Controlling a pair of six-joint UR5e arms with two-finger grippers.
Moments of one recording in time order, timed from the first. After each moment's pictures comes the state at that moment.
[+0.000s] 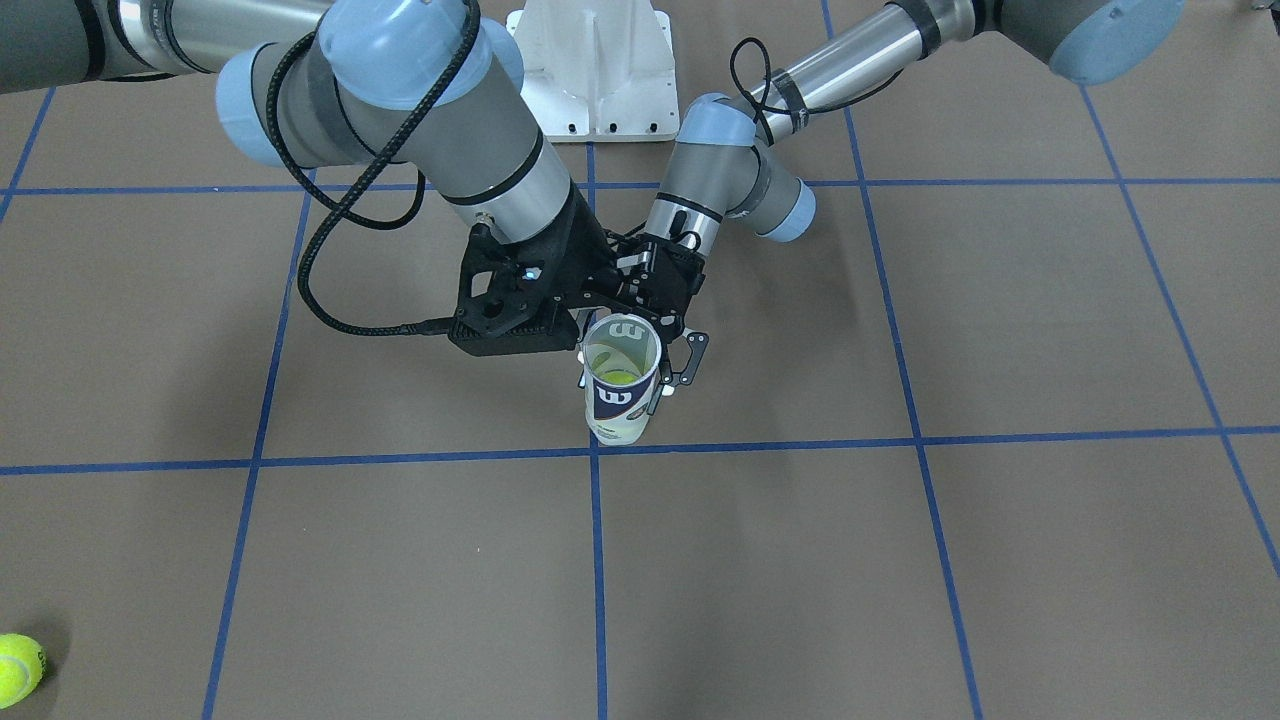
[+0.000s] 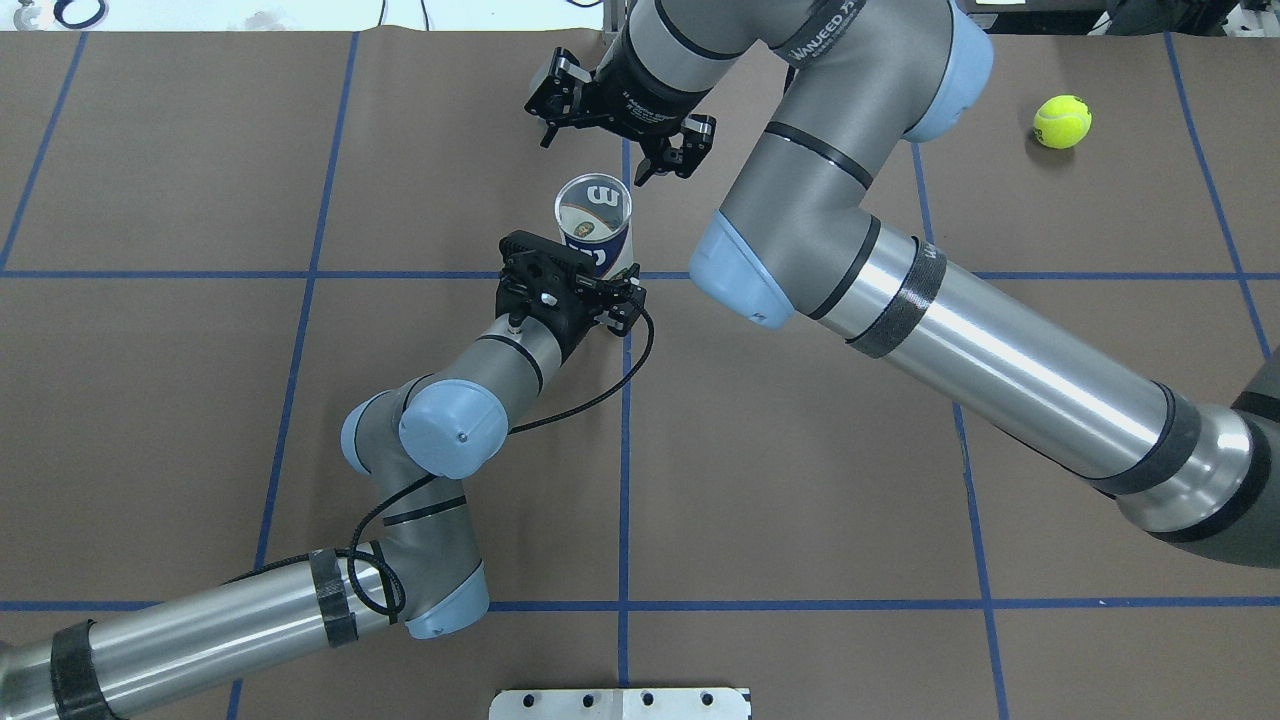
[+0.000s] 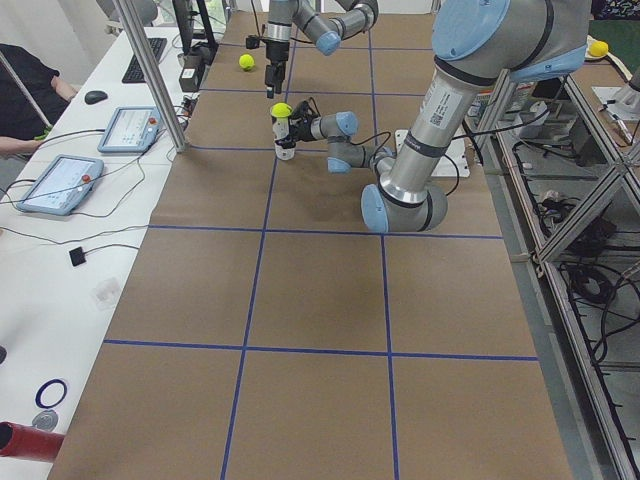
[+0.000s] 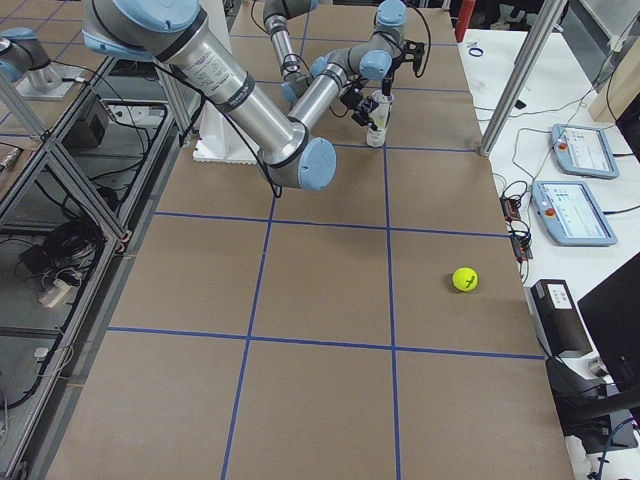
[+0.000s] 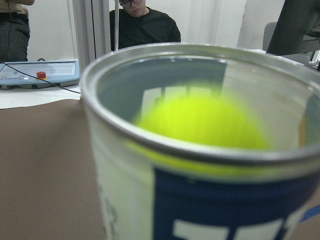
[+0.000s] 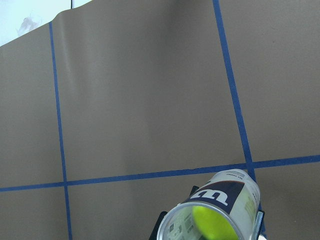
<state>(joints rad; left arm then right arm) -0.40 -2.27 -1.26 -2.68 -1.04 -0.80 0.78 -0.63 1.48 -1.32 2.14 1.41</state>
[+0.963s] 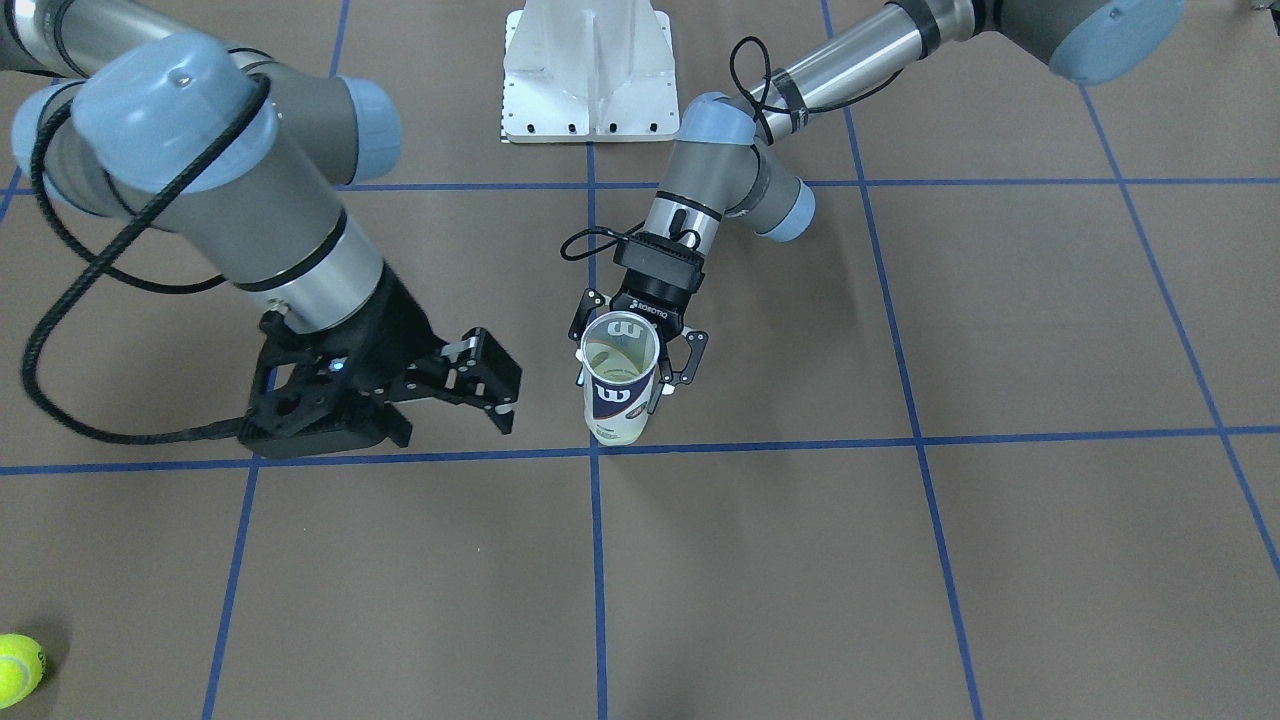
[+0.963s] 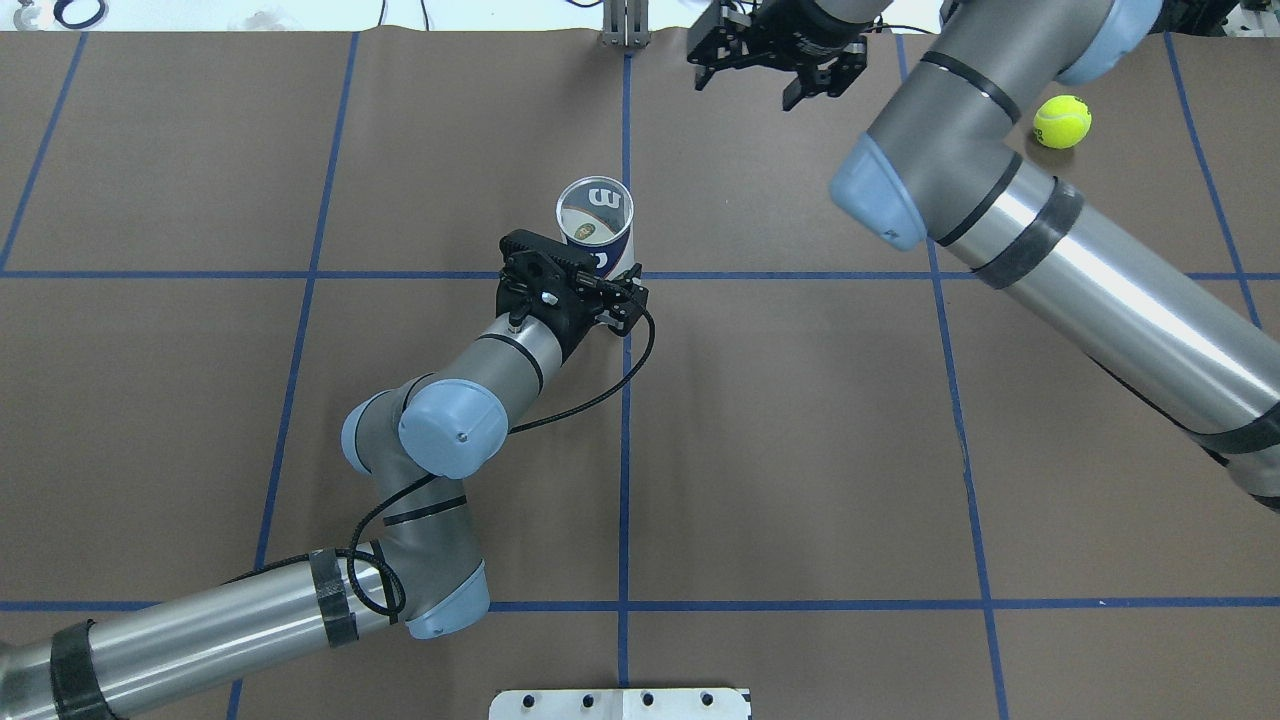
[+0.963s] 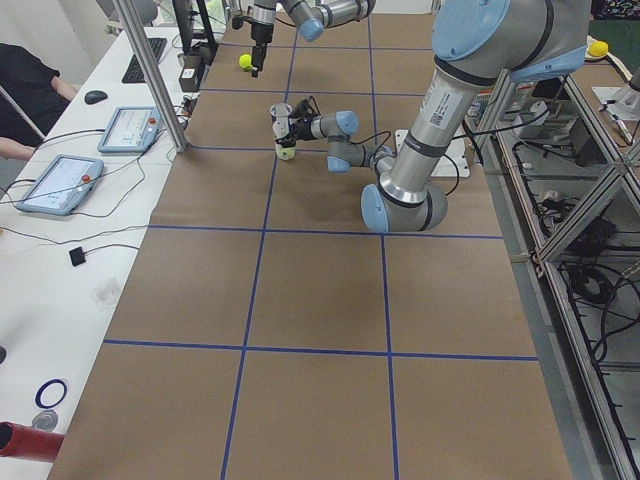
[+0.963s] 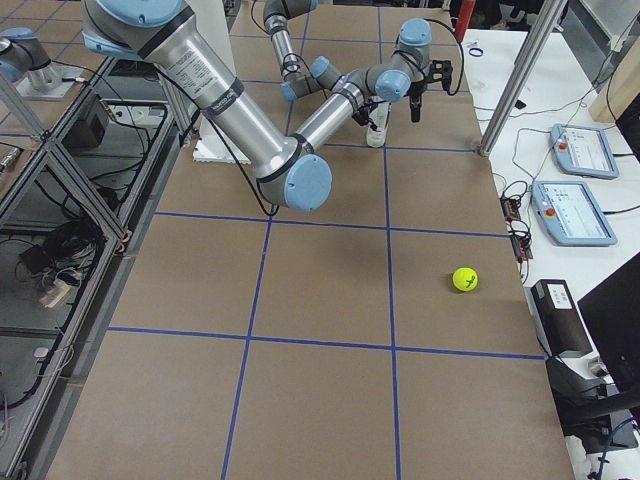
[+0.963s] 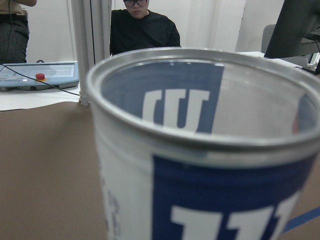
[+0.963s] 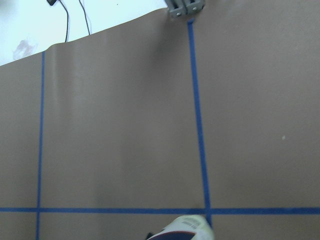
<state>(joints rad) -0.40 -2.27 -1.26 -2.68 -1.04 -0.80 0.96 -0.79 1.49 -1.33 2.15 1.03</state>
